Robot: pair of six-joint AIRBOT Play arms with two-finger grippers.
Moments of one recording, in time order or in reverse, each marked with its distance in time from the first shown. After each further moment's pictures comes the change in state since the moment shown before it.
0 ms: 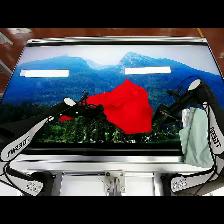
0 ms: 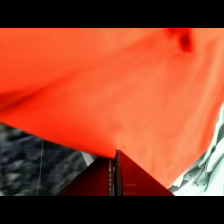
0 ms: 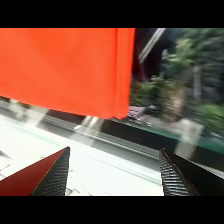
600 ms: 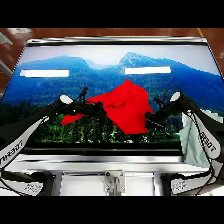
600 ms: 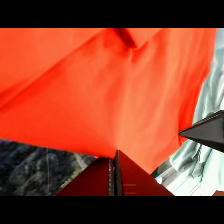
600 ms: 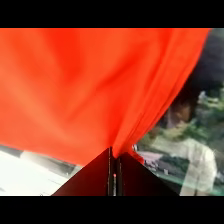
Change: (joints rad) left arm 0.000 0.082 0.001 0.003 -0.009 0.049; right arm 0.148 0.031 -0.169 0.045 -0.262 0.034
